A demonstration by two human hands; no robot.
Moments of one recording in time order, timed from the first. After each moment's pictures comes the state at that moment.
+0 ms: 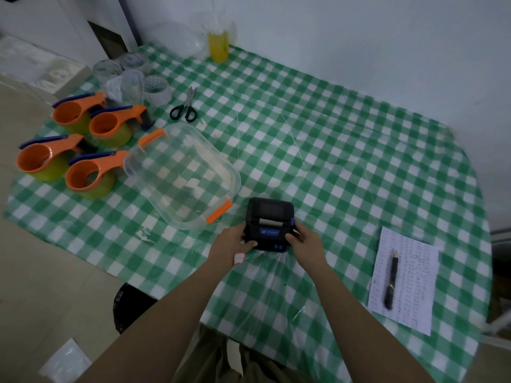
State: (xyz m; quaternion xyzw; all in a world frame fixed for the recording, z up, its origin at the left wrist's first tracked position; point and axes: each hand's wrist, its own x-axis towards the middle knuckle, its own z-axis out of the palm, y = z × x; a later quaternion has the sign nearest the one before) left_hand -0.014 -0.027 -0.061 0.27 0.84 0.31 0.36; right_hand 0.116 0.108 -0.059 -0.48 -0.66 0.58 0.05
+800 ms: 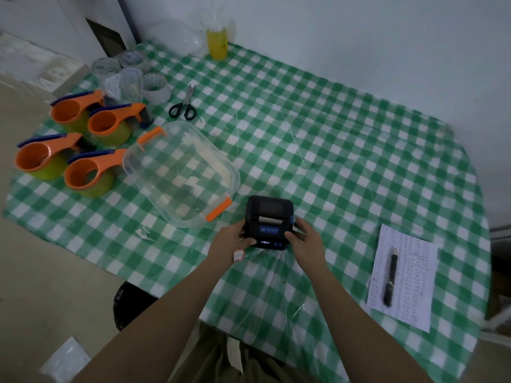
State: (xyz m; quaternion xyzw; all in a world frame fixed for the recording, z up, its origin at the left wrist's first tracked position) left_hand -0.013 -0.026 -0.056 0.25 0.82 0.32 0.39; right_hand 0.120 0.103 -0.062 -0.51 -0.64 0.58 0.08
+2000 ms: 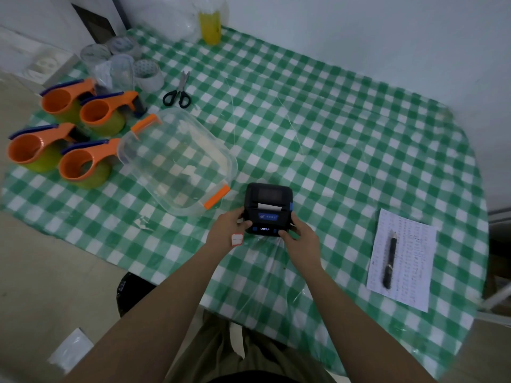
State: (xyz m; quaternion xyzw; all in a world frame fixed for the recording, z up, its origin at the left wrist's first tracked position) left_hand -0.014 -0.025 -0.048 0.23 0.84 0.30 0.39; right_hand 0.133 0.078 -0.069 -0.49 -0.69 0.52 0.08
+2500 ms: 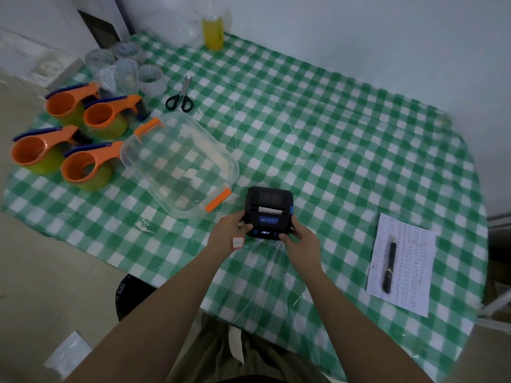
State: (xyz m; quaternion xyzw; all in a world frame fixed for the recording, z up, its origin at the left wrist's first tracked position) left_hand -0.012 -0.024 -0.045 0.24 0.84 0.29 0.38; right_hand 0.133 0.078 -0.068 -0.50 -0.69 0.52 0.08
